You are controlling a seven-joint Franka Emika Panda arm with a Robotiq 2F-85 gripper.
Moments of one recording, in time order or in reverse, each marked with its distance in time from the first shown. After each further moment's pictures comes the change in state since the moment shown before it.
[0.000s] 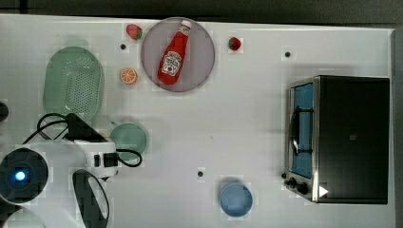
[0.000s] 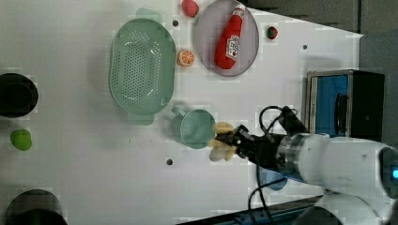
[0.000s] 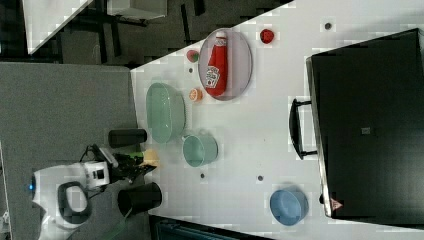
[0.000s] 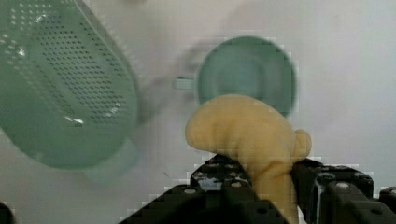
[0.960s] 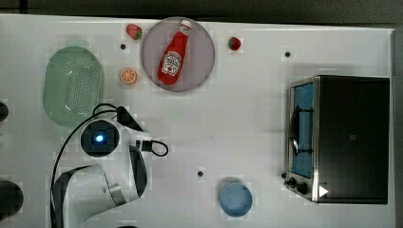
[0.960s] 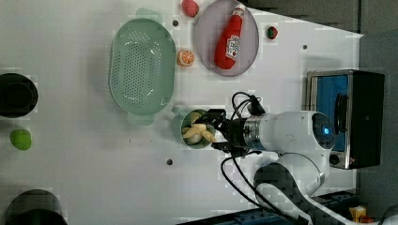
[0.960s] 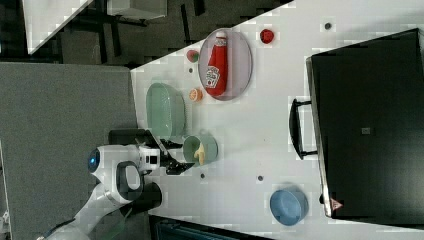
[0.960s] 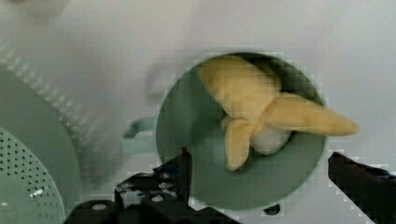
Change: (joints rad) arm -0.026 0.317 -0.062 -0.049 -0.013 0.256 0.053
